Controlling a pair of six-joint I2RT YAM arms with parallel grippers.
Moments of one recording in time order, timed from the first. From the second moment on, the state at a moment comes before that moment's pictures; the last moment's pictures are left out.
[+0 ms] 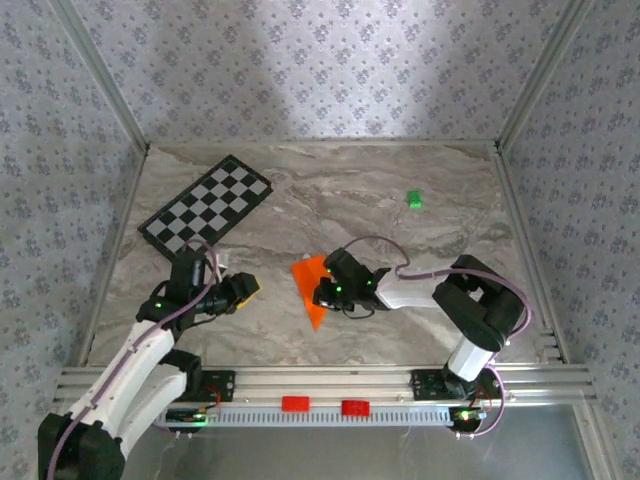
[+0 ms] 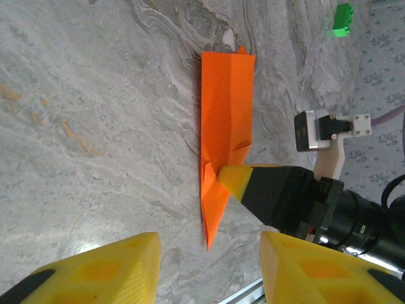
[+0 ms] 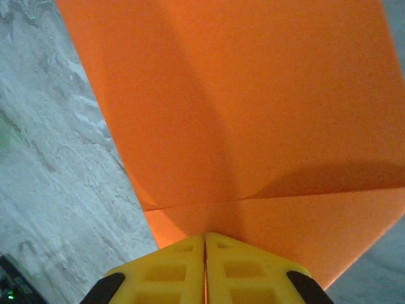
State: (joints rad) left arm -0.30 0.74 0.42 -0.47 0.54 -0.92; right arm 0.91 1.68 0.73 0.04 -0.21 1.07
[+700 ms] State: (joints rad) left arm -0.49 1.30 0.65 -0.25 0.52 -0.91; right arm 0.92 1.45 0.65 0.03 0.03 1.26
